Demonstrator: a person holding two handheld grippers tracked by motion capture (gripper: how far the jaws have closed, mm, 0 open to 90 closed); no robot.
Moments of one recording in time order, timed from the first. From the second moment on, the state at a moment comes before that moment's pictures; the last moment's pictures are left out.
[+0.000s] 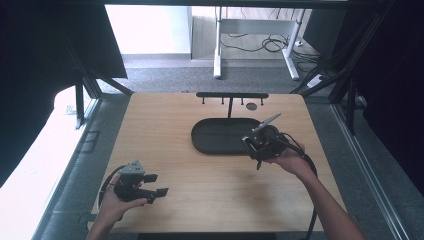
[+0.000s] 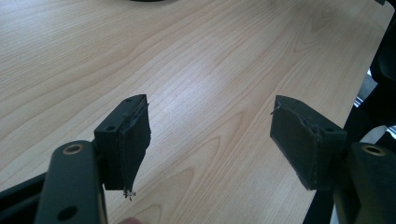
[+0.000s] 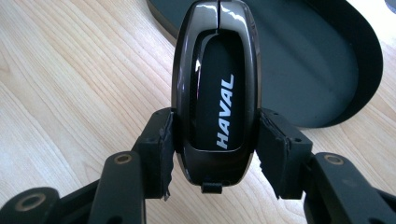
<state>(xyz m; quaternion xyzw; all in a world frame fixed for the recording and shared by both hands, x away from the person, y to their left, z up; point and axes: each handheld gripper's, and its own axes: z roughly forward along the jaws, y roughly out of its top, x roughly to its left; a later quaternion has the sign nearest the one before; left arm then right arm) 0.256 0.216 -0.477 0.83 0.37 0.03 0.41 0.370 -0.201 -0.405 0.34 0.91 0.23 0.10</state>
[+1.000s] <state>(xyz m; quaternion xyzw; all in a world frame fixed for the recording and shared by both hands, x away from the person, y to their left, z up) 0.256 0.216 -0.479 0.83 0.37 0.03 0.41 0.383 -0.175 -0.400 0.32 0.91 0.22 0.11</state>
